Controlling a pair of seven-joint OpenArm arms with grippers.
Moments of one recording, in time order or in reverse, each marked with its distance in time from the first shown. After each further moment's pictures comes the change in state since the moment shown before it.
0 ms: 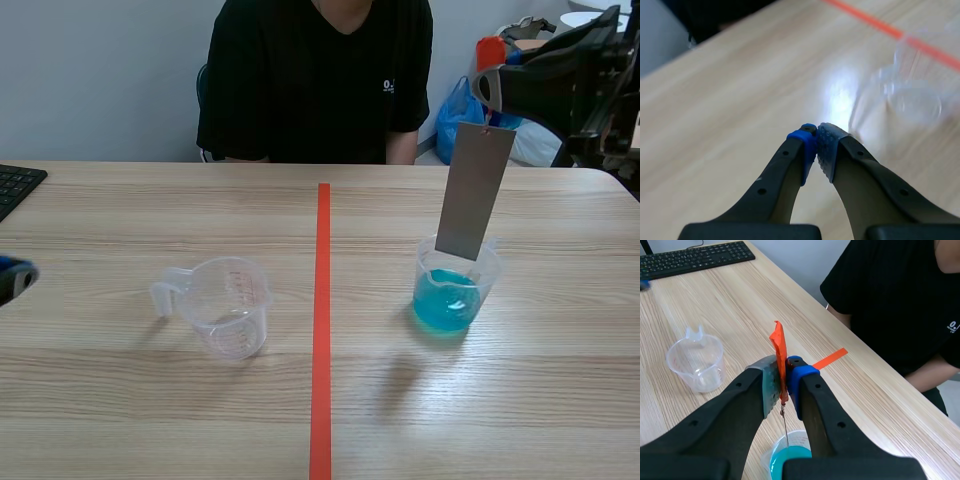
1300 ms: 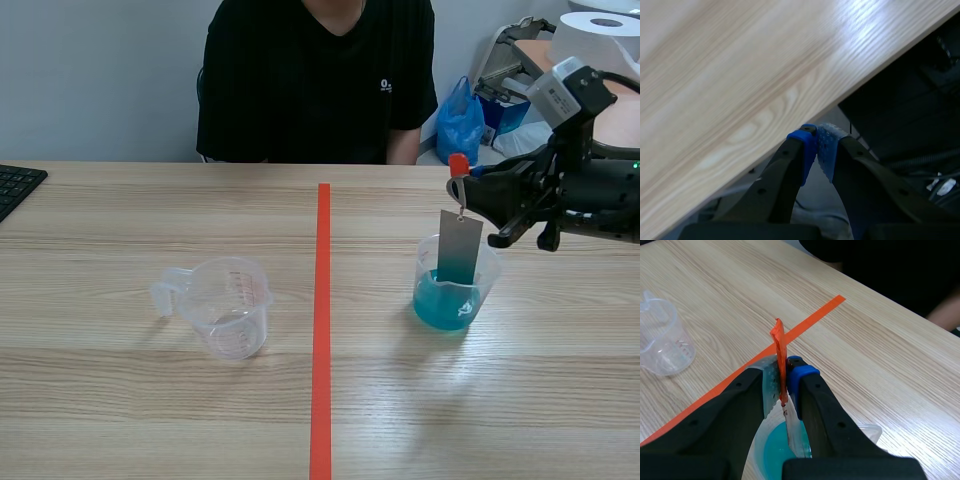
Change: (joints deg) left arm 43.8 18.7 -15.2 11.6 26.8 21.9 -13.3; right arm 2.8 -11.4 -6.1 -21.9 -19.2 -0.1 13.1
